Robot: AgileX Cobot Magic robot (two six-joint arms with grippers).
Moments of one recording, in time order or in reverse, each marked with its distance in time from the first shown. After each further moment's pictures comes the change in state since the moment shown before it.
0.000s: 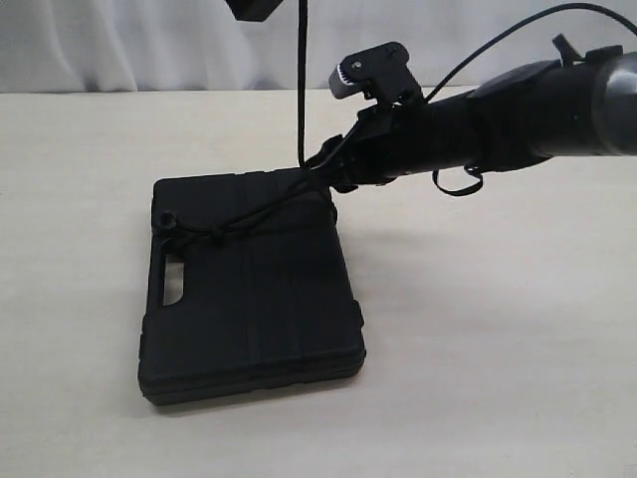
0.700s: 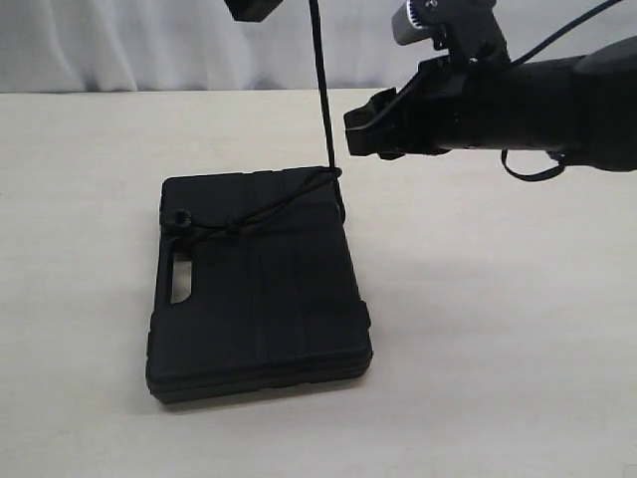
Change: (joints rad) left arm 0.000 0.007 -0.007 0.053 -0.012 -0.002; right arm 0.002 -0.316 0.173 0.000 -0.095 0.058
